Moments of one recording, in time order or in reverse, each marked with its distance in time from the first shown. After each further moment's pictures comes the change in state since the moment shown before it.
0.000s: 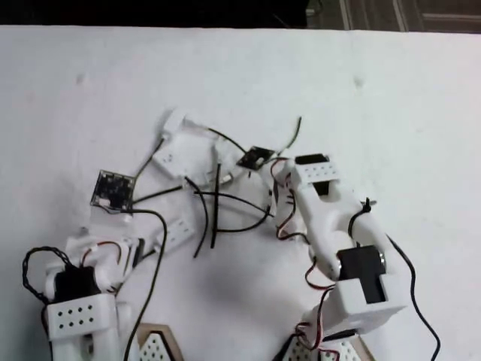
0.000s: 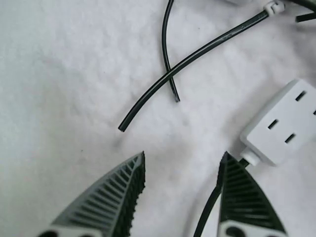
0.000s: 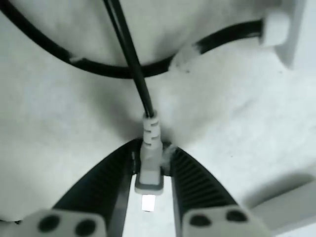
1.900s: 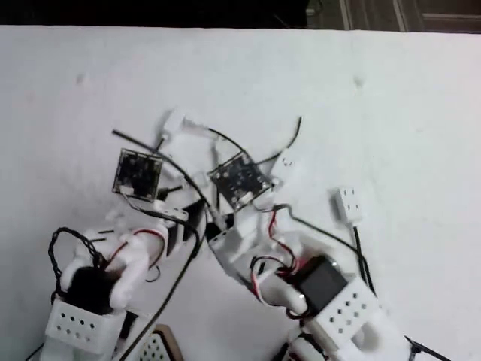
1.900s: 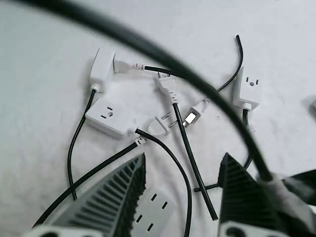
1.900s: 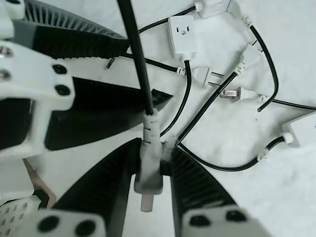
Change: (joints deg) left arm 31.3 0.0 -15.4 -5.3 26.9; right arm -33.8 -68.6 20.2 -4.7 -46.9
